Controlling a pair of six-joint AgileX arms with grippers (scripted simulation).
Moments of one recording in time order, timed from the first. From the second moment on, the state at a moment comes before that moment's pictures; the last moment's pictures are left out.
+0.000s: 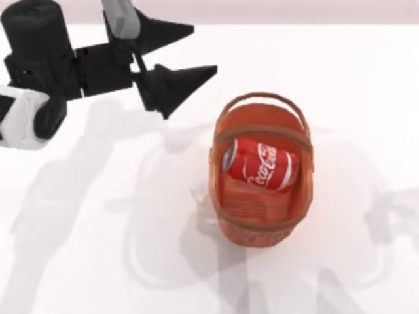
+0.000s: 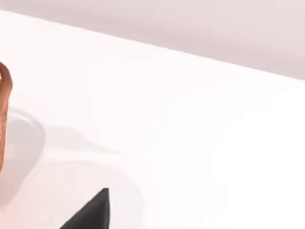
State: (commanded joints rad) left arm -0.24 1.90 0.99 0.84 1.04 -0.03; right arm 0.12 0.36 0.35 -0.28 -0.01 -0.16
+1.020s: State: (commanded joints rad) left arm -0.01 0.22 0.14 0.10 0.14 -0.03; right arm 0.57 1.98 1.92 -1.37 -0.04 -0.79
